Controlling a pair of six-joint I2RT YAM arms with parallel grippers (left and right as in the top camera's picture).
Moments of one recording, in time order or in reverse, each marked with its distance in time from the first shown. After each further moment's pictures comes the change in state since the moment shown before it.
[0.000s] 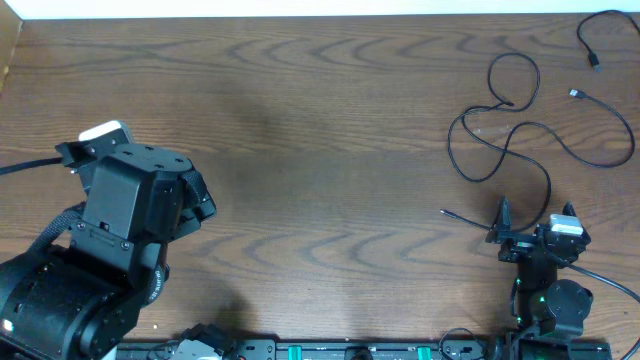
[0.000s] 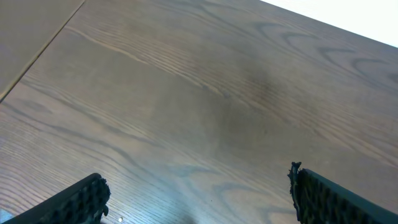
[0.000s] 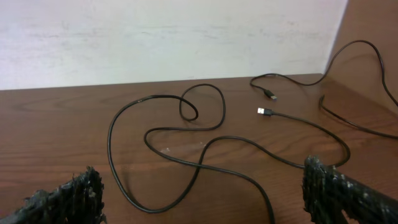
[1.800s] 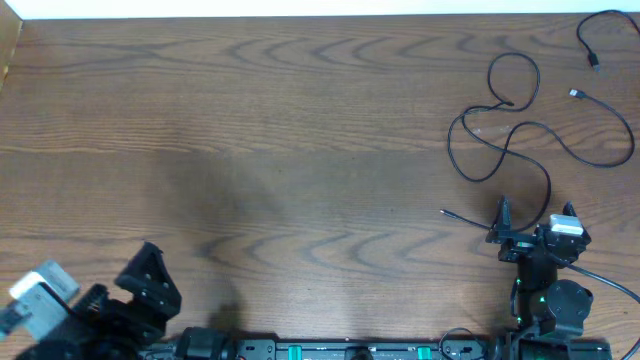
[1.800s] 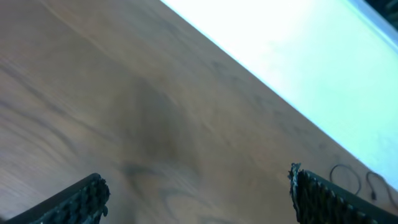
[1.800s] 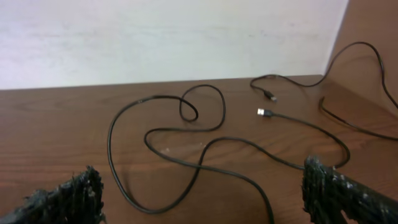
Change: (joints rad) left arm 0.334 -0.604 -0.417 0.272 0.327 -0.001; right arm 0.000 -0.002 0.000 0.000 0.000 0.000
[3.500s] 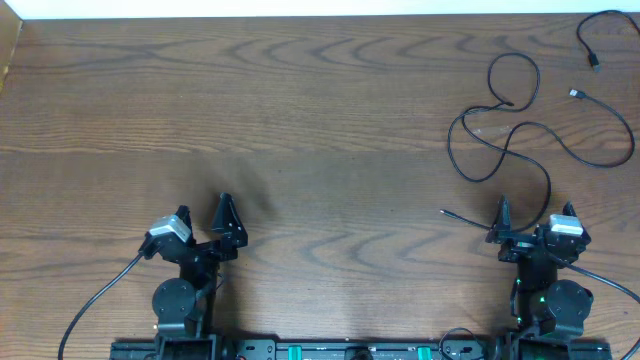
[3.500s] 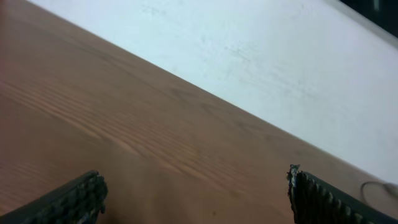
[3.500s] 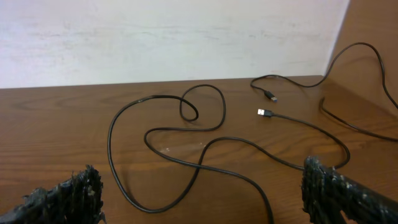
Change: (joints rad) left arm 0.099 -0.530 -1.444 1.351 0.204 0.243; right arm 0.000 0.000 0.000 0.000 0.000 0.000
